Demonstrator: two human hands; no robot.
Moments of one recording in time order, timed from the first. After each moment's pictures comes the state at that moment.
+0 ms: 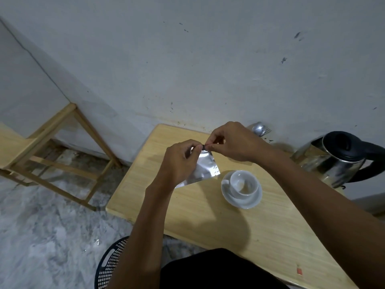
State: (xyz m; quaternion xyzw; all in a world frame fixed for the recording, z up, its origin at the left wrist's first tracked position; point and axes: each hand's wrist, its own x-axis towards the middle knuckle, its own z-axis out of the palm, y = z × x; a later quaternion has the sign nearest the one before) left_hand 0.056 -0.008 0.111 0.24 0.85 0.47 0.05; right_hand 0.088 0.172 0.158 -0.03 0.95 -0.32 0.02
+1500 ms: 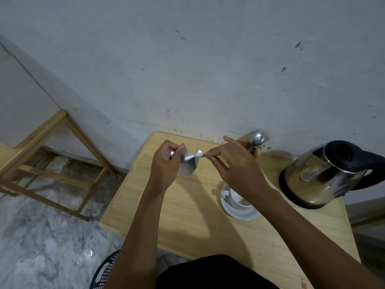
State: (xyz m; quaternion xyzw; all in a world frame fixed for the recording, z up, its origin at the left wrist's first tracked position) left_hand 0.013 -0.014 0.089 0.12 0.76 0.63 0.04; right_hand 0.105 0.157 0.112 -0.12 0.90 -0.23 -0.35
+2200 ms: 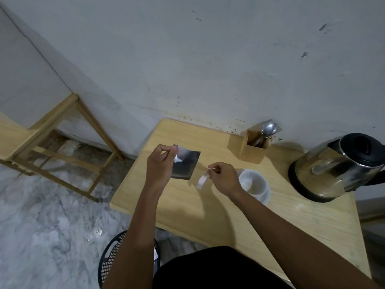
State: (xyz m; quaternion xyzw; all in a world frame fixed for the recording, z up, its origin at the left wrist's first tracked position) left_hand 0.027 -0.052 0.067 -0.01 0.82 0.56 0.04; right_hand 0.089 0.117 0.003 0.26 0.82 -0.51 0.00
